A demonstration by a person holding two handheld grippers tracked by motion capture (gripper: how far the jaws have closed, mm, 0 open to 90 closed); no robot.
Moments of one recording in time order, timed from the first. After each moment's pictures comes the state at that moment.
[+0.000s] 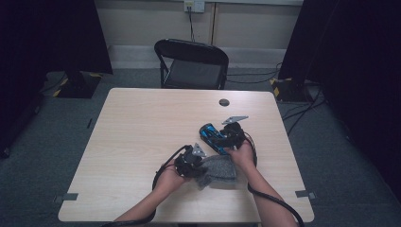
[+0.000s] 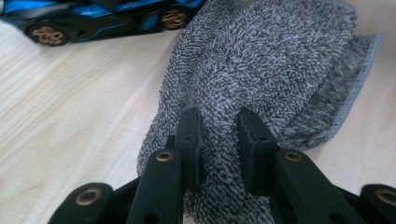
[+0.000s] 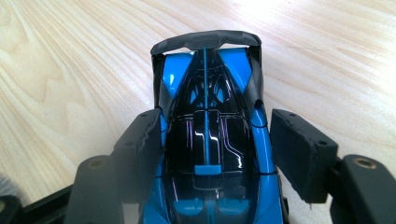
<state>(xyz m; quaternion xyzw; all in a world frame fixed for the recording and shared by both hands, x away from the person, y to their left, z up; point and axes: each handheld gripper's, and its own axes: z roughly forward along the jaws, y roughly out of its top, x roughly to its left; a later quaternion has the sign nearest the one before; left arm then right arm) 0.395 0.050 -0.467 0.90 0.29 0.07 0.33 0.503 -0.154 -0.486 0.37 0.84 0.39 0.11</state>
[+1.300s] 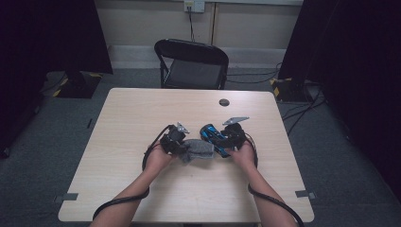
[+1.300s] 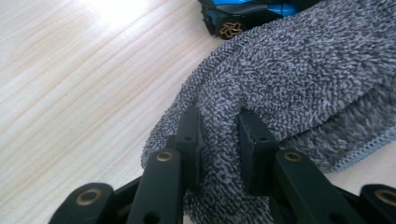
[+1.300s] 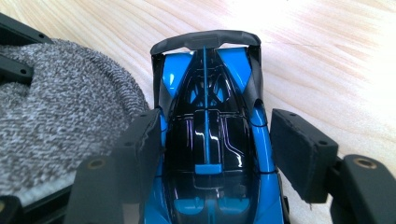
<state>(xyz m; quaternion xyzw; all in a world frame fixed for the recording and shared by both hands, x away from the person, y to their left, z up) 0.459 0.097 -0.463 0.88 0.36 0.13 0.29 0.499 -0.156 -0.486 0.37 0.84 0.38 0.11</state>
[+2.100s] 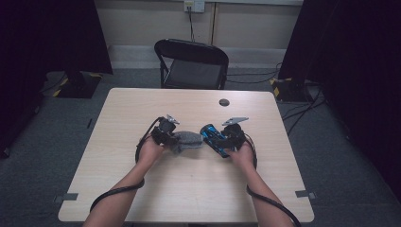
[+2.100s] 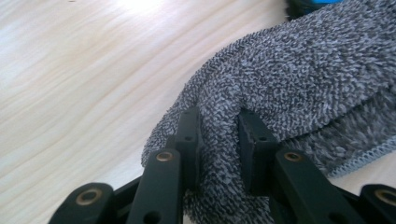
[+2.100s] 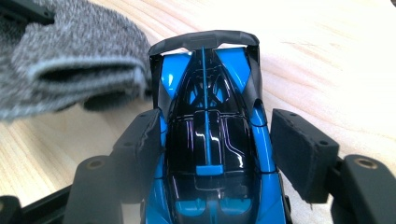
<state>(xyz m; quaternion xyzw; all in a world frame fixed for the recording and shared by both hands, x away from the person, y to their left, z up) 0.487 0.131 -0.461 0.86 0.40 0.15 0.27 0.497 -0.153 -0.485 0.38 0.83 0.38 0.12</state>
